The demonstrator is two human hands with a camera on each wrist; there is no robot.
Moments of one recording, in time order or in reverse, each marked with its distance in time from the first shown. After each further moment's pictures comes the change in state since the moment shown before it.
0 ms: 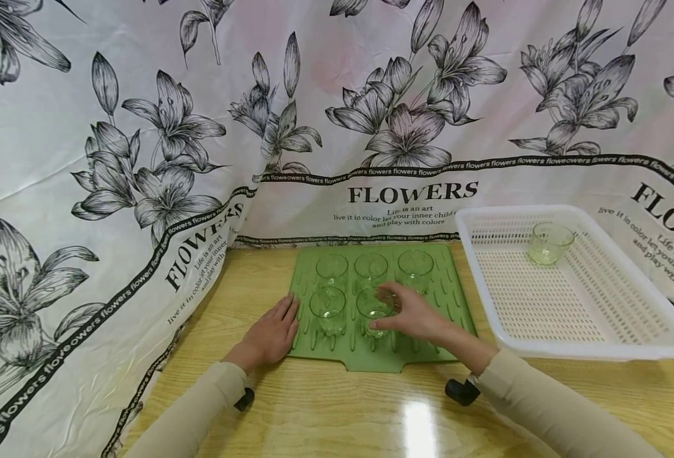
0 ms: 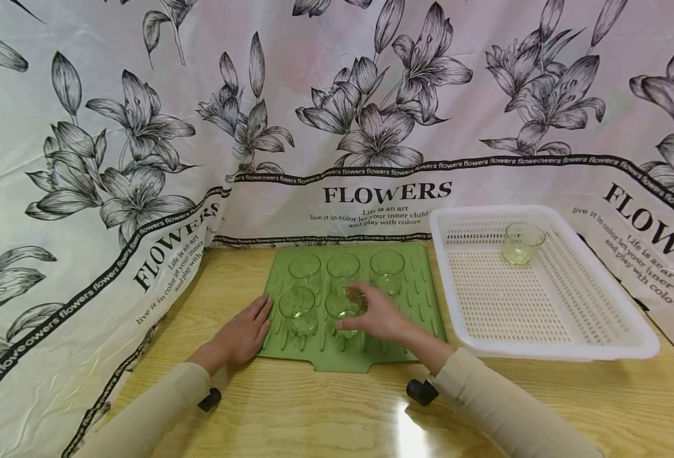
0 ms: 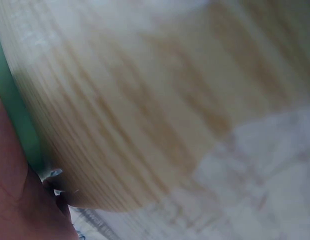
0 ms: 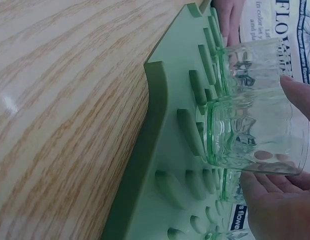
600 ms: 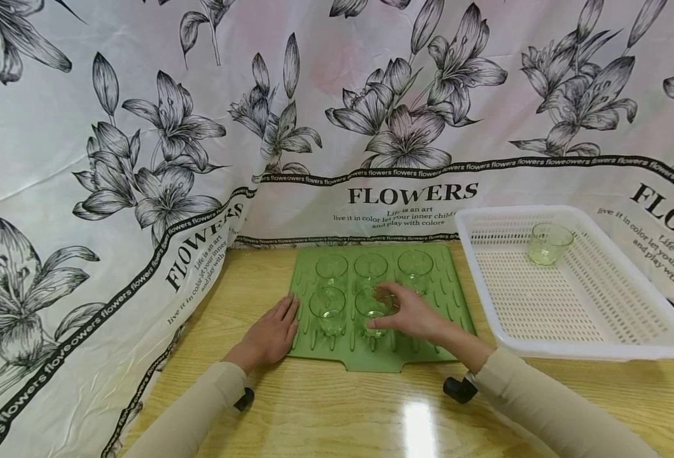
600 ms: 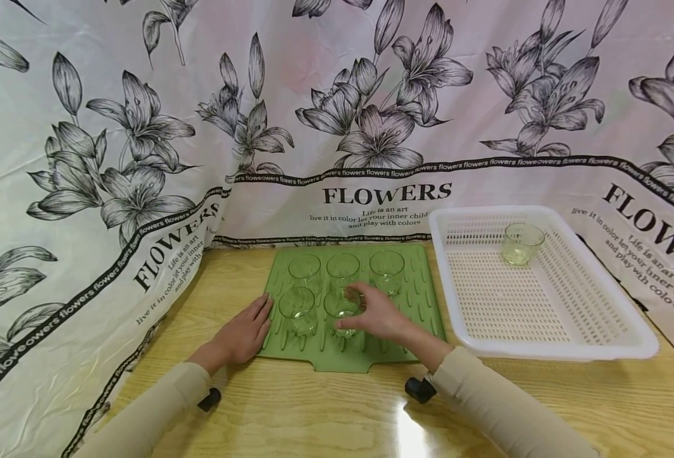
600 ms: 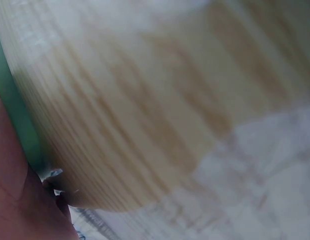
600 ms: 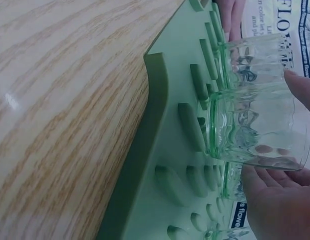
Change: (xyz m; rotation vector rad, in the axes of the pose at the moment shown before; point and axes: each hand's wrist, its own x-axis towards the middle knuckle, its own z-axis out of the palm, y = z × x) left_hand -0.002 0.003 -0.004 -0.032 -0.001 -0.003; right_hand 0.004 0.002 -0.003 0.012 -0.024 -0.002
